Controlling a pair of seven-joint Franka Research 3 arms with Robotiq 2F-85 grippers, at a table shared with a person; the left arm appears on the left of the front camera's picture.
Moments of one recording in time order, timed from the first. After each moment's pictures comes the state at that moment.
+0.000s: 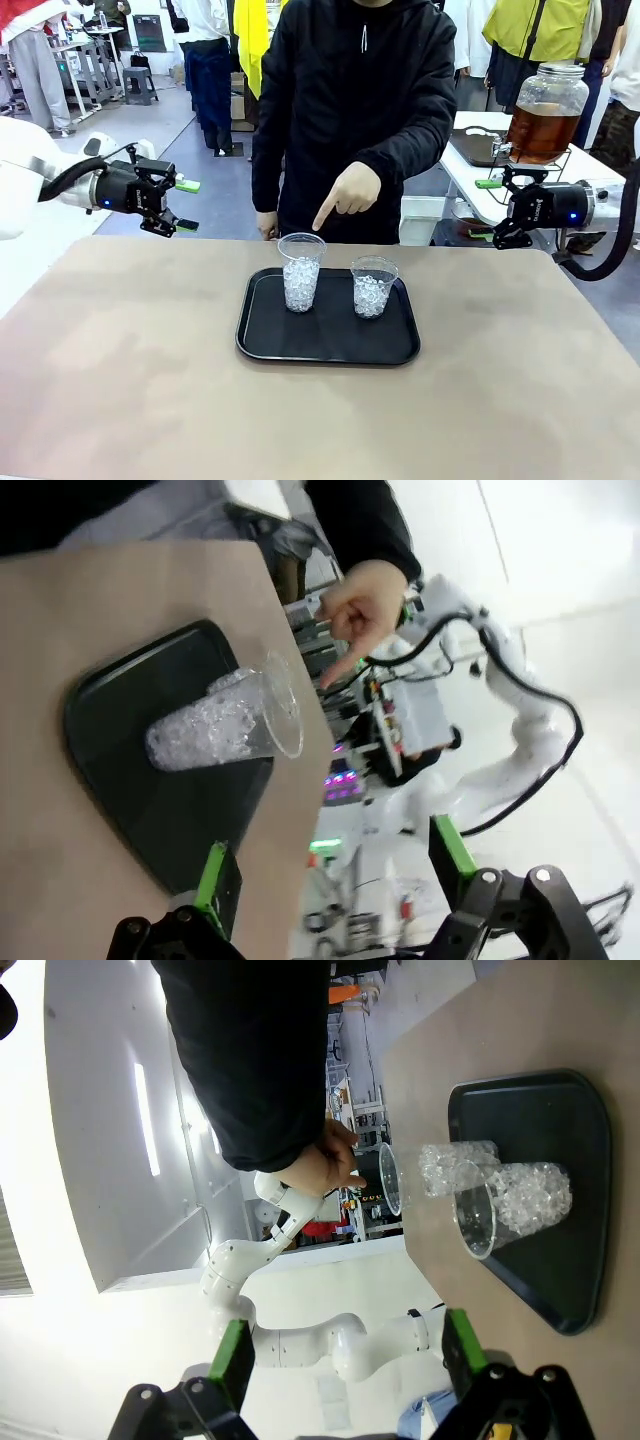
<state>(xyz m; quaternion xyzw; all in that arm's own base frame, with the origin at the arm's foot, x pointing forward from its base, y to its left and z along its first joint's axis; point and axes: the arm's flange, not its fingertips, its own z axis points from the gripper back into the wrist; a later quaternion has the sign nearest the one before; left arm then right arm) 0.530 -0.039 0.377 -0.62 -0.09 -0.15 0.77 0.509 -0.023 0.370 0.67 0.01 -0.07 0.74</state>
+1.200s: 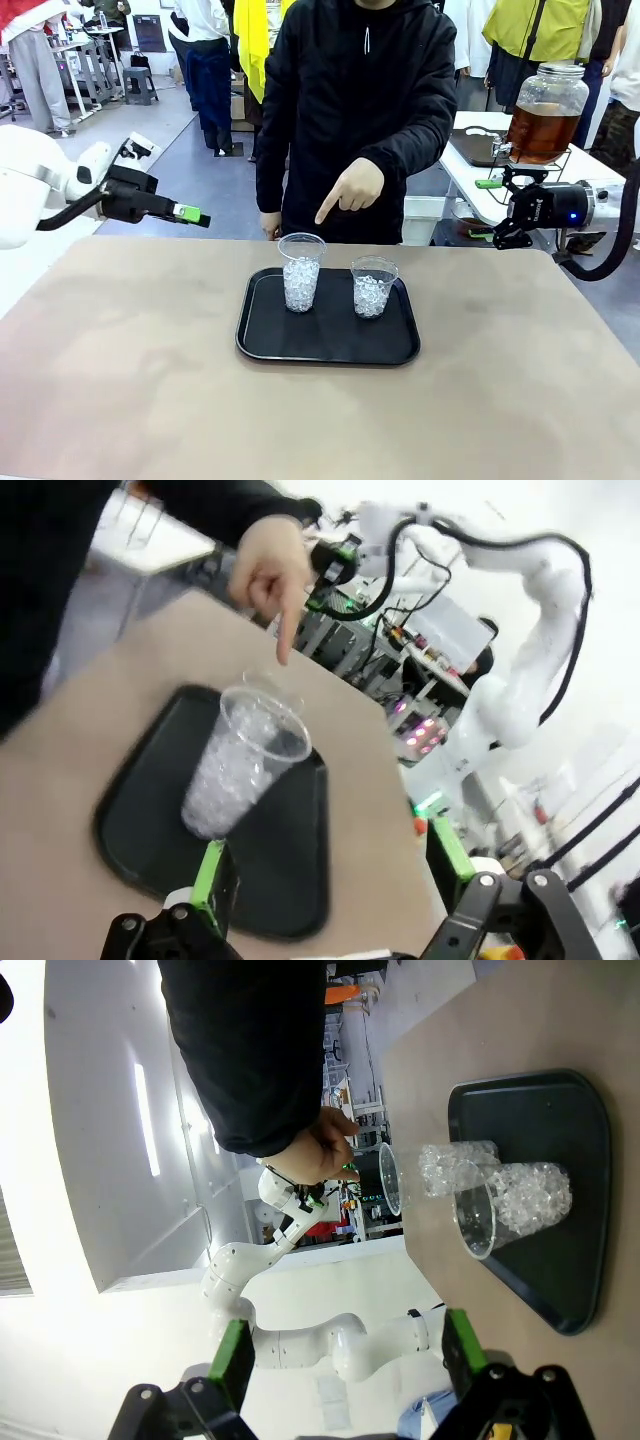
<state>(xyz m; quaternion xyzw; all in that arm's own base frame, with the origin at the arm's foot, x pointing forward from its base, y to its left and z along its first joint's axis) 0.518 -0.053 0.367 -0.56 -0.29 -0.39 0.67 0.509 -0.023 0.370 0.67 0.01 -0.07 0.74</state>
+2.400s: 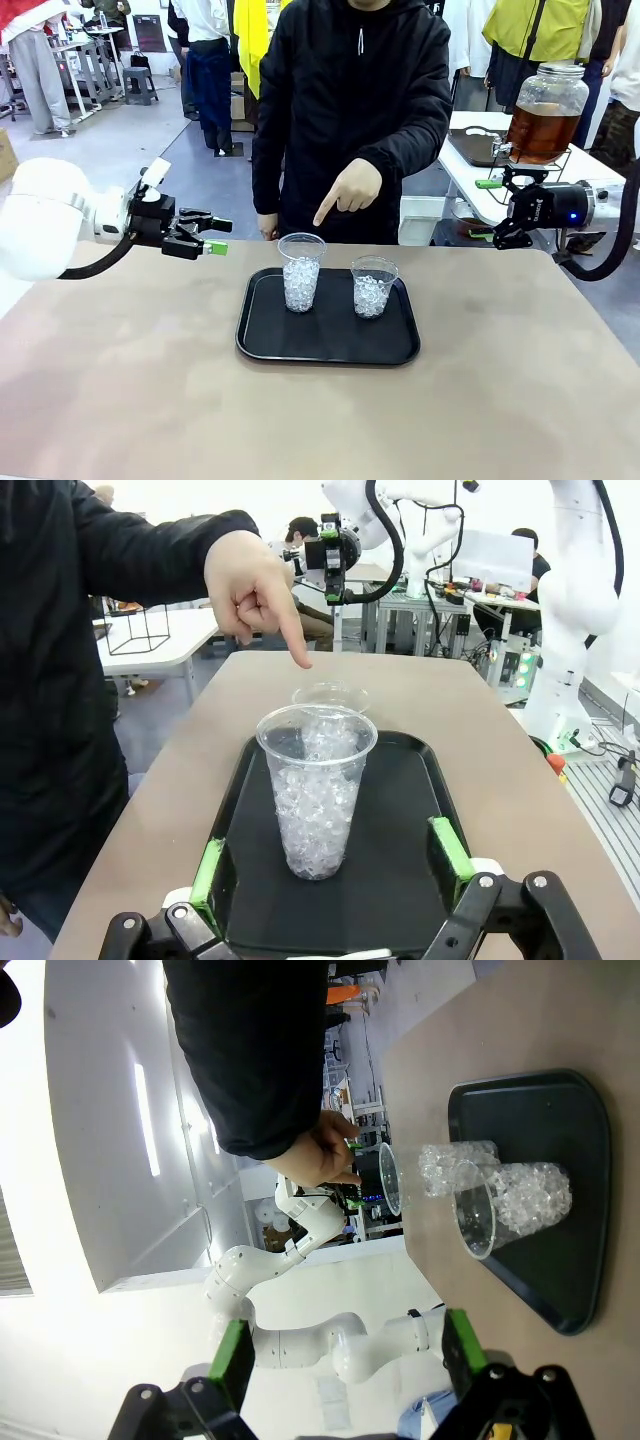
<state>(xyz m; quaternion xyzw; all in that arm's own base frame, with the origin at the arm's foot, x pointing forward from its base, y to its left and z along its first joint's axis) 0.506 -0.088 0.322 -0.44 -0.46 -0.51 0.57 0.509 -0.023 0.370 0.67 0.01 -0.07 0.74</state>
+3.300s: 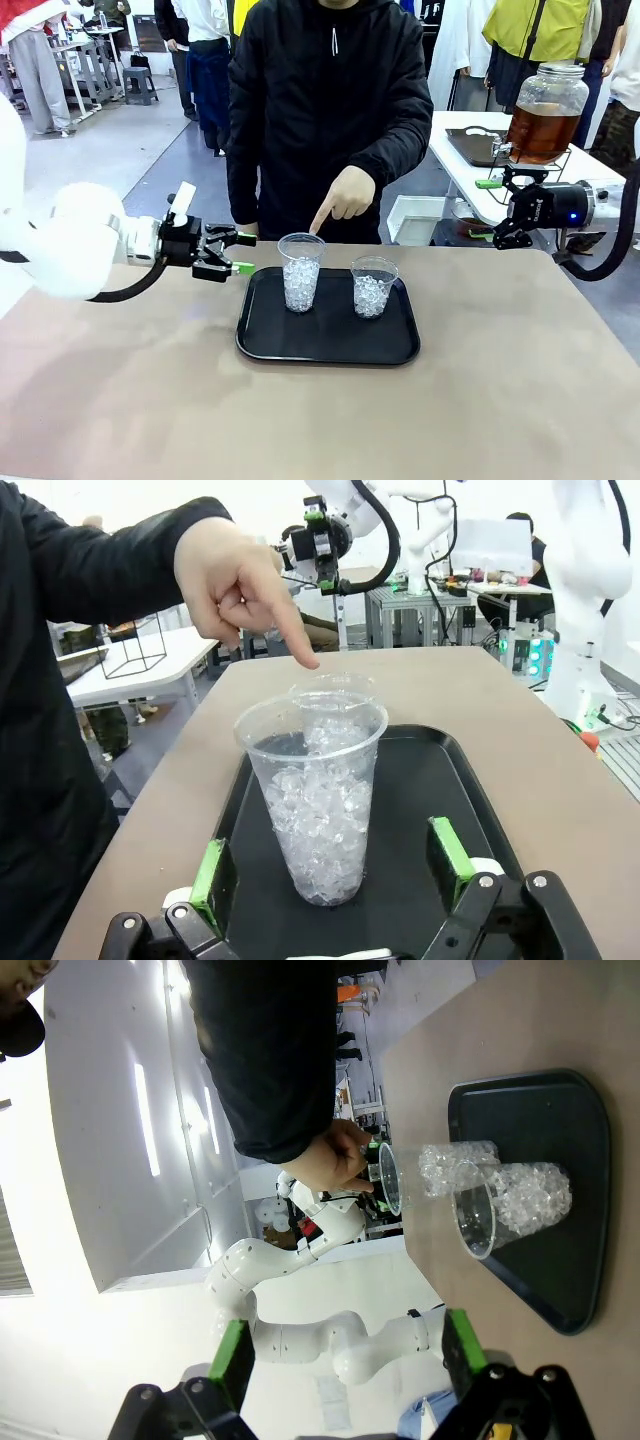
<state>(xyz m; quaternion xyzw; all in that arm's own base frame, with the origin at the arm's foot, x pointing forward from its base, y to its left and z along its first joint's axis) 0.508 -0.138 0.272 -0.43 -0.50 -0.53 0.54 0.508 -0.023 0.370 0.67 0.01 -0.07 0.74</state>
